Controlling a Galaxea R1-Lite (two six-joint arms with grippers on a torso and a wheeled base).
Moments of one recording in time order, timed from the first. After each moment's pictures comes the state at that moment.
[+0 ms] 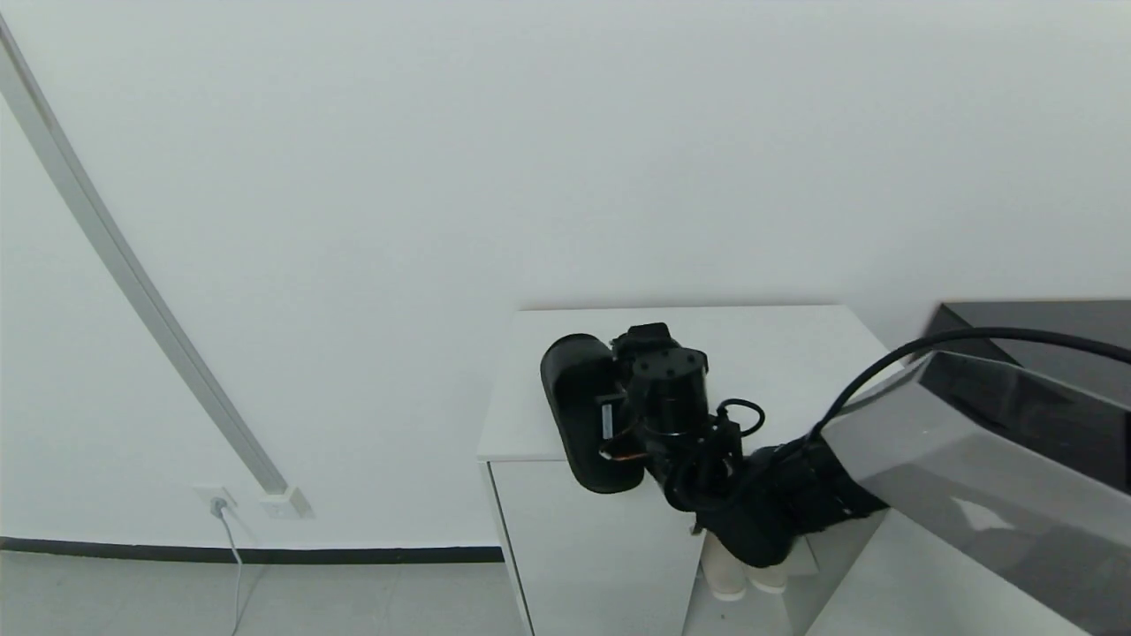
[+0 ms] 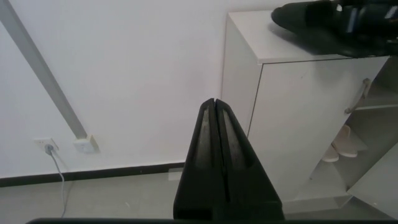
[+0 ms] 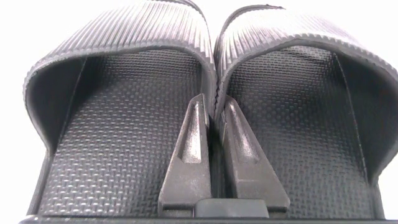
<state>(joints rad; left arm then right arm) 0.00 0.00 0.00 0.00 -0.03 0.03 0.80 2.26 -1.26 -0.82 -0.51 0.14</state>
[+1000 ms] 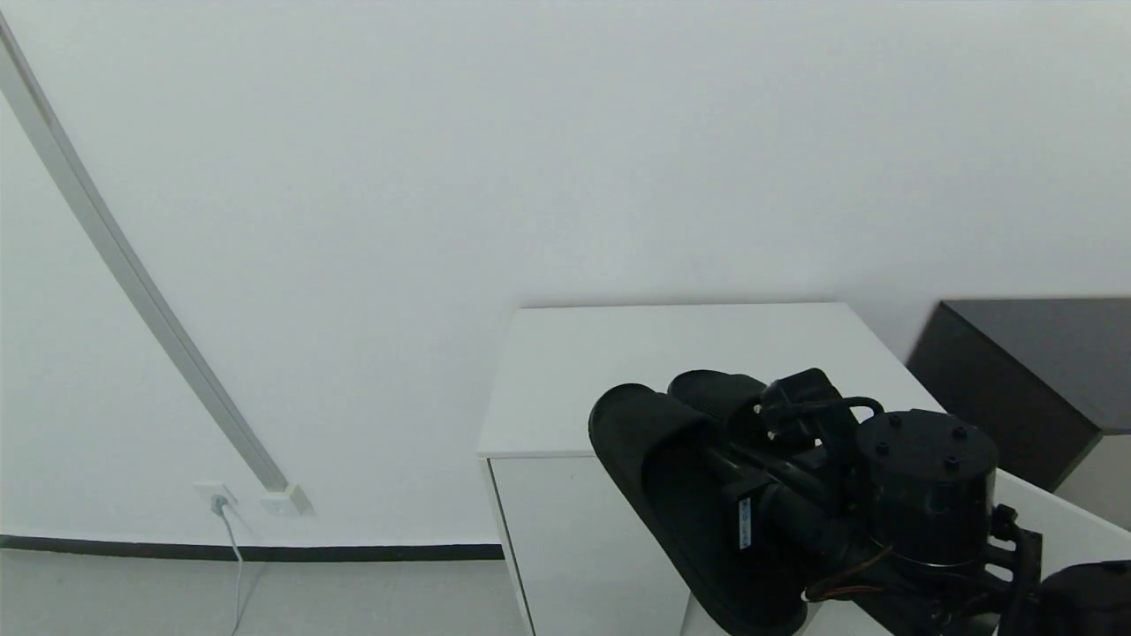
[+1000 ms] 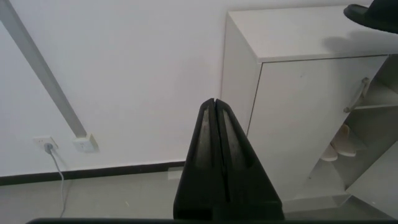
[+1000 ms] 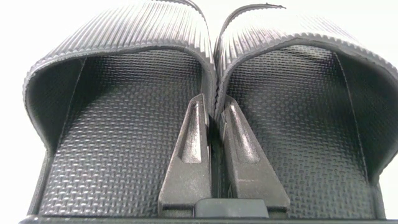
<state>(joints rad) 0.00 0.00 0.00 0.01 -0.03 0.03 0.86 1.74 -0.54 -0.97 -0.39 0.12</state>
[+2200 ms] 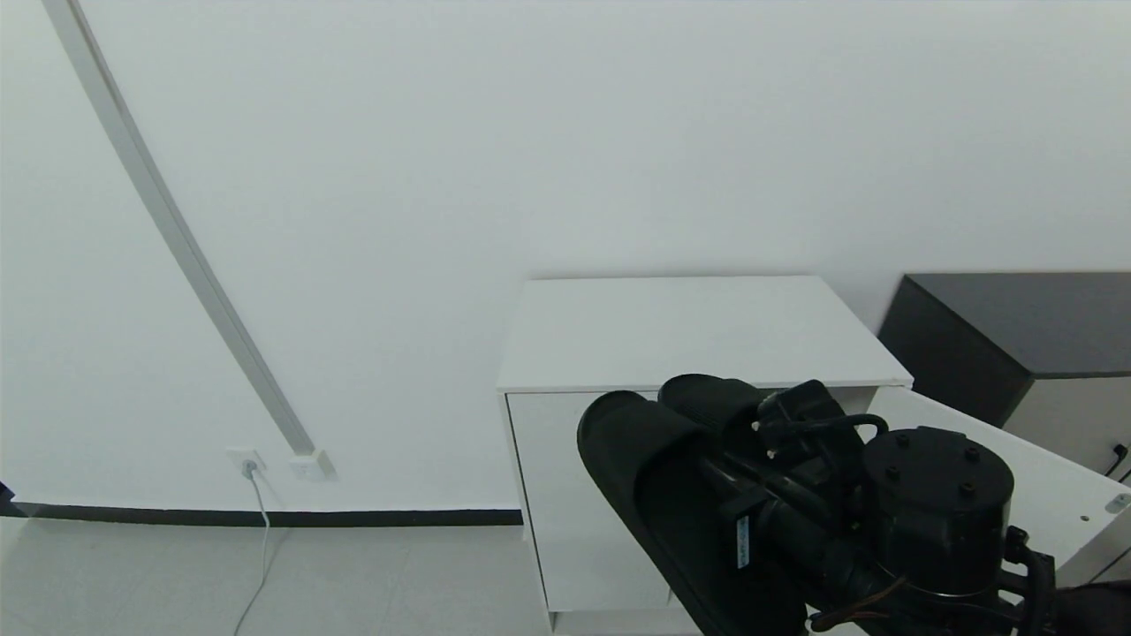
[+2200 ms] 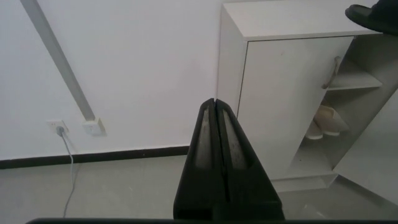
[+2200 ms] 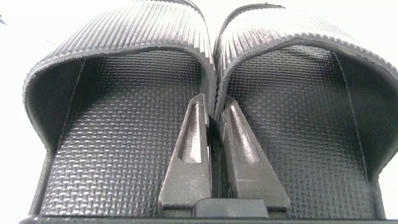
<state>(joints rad) 0.00 0.00 0.00 0.01 -0.03 0.03 0.90 1.73 -0.51 -1.01 -0.40 0.11</state>
